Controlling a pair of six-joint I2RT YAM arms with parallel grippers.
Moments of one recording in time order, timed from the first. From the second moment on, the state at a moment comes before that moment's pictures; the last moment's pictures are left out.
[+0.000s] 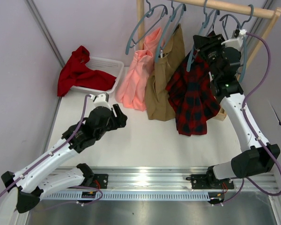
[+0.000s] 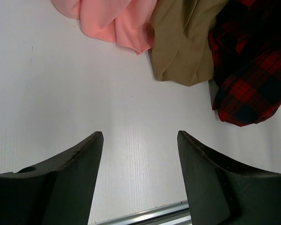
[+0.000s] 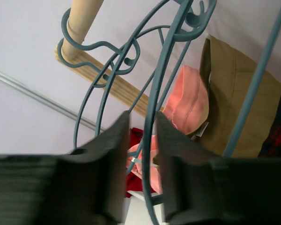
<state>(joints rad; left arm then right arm) -0.79 0.89 0.93 -0.61 -0.41 -0.72 0.21 1.41 1.50 0.14 0.07 0.89</state>
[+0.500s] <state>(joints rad) -0.78 0.89 1.01 -0.66 -0.37 -0.67 0.31 1.44 2.04 -0.32 0.11 0.65</state>
